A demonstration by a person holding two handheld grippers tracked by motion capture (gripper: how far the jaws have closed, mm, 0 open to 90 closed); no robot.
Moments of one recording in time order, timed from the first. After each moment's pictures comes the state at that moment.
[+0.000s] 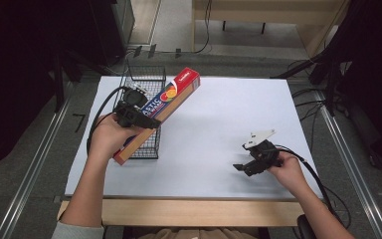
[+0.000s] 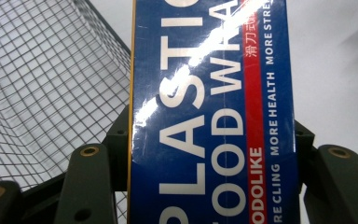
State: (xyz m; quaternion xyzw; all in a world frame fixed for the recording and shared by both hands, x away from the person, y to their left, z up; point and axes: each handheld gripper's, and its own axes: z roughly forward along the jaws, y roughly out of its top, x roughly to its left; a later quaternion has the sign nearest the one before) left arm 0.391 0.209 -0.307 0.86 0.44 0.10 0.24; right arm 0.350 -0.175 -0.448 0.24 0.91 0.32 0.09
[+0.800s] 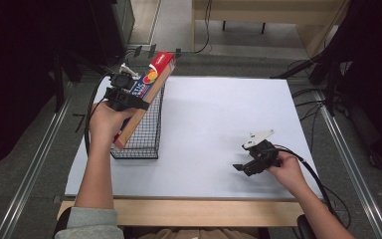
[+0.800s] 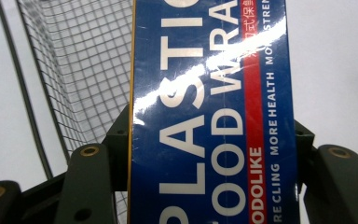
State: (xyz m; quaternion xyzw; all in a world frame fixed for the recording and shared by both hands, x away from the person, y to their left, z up) left arm 0.434 0.235 -0.302 0.79 0.56 0.13 0.22; right arm 0.351 -0.174 -0.449 0.24 0.91 0.32 0.09
